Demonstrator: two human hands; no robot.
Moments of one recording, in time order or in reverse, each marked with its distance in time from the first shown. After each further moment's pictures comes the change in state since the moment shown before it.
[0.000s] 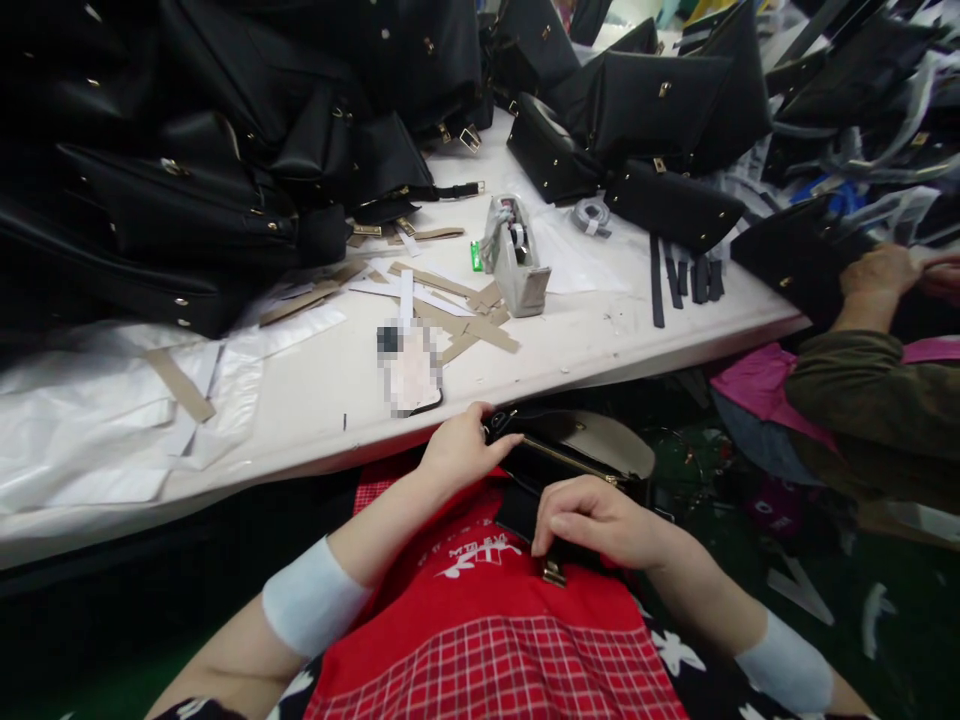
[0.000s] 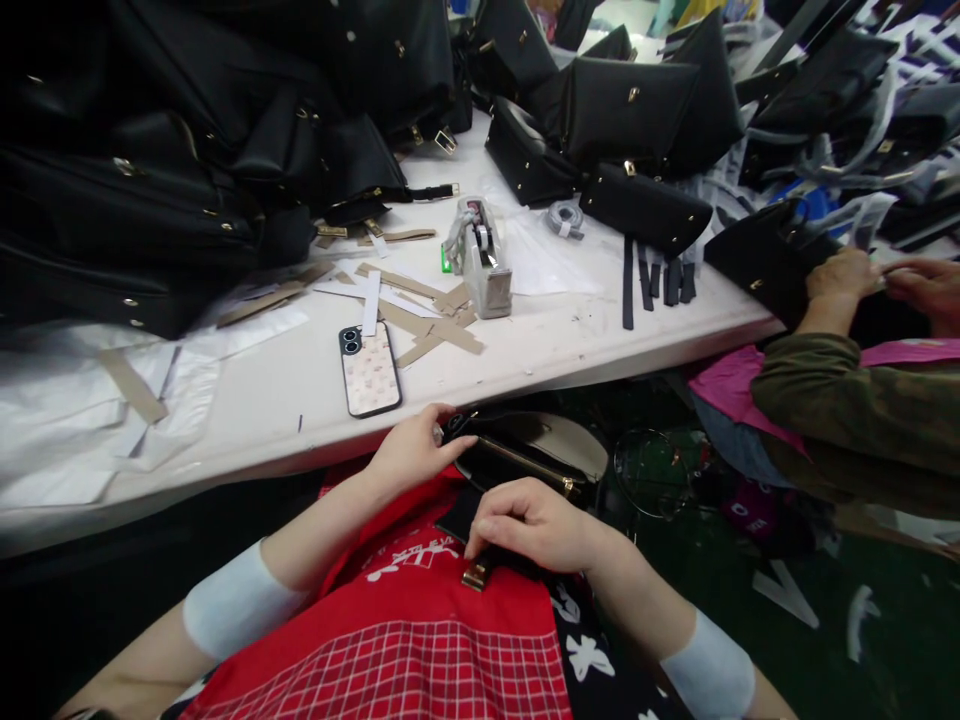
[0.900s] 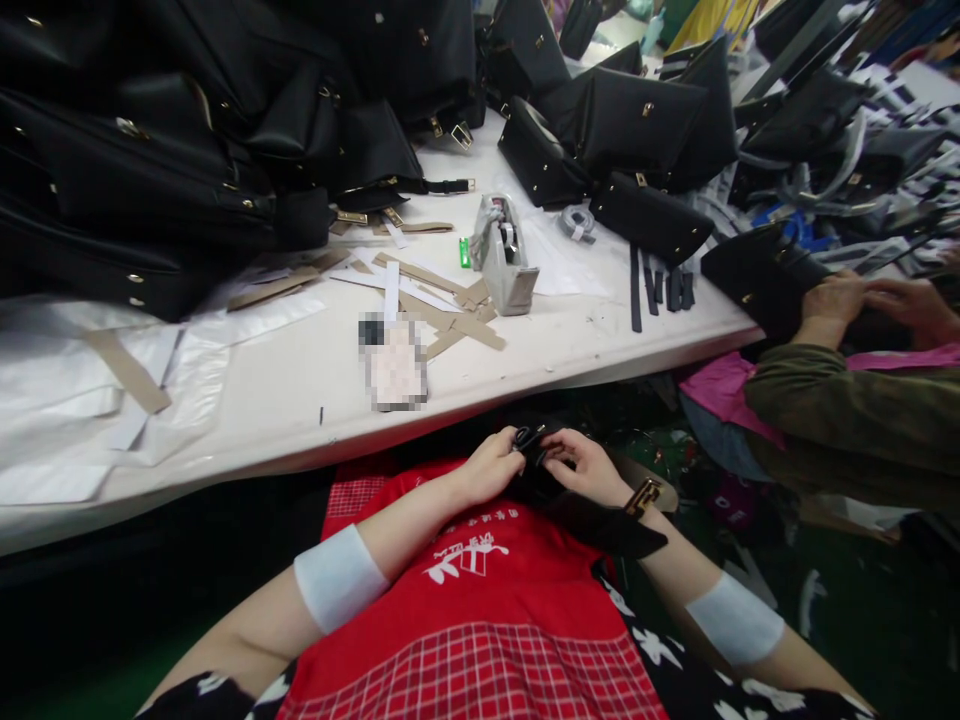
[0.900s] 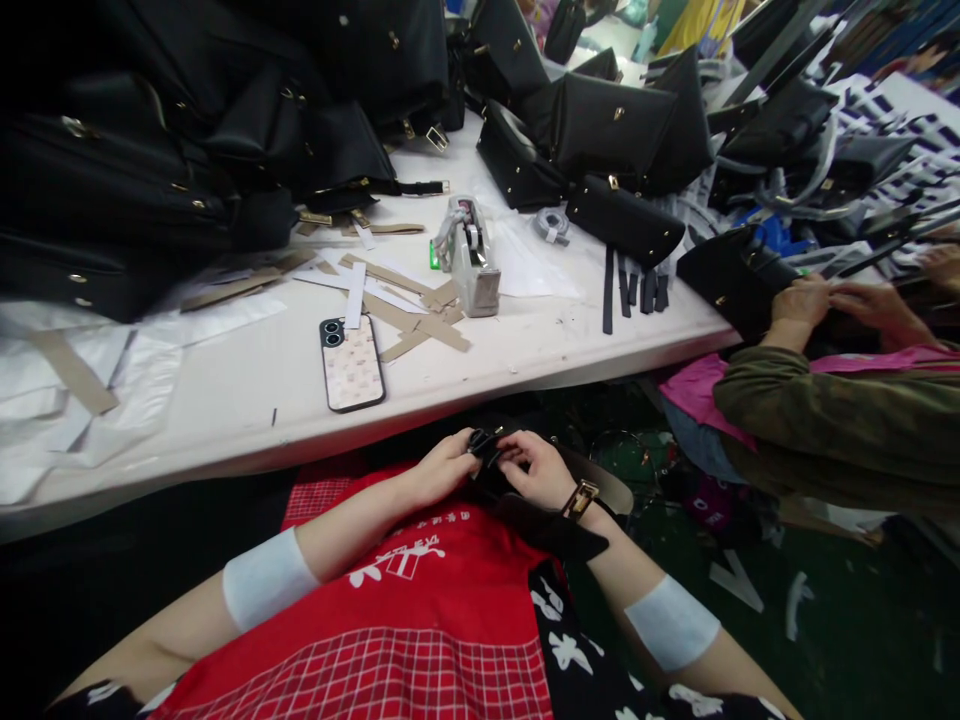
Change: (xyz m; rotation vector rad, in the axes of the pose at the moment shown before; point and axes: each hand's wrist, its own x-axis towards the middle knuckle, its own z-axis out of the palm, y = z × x) left_hand 0.009 0.009 0.061 -0.538 -0.302 0.197; right_hand 0.000 0.086 -0.025 -0.172 0.627 0.091
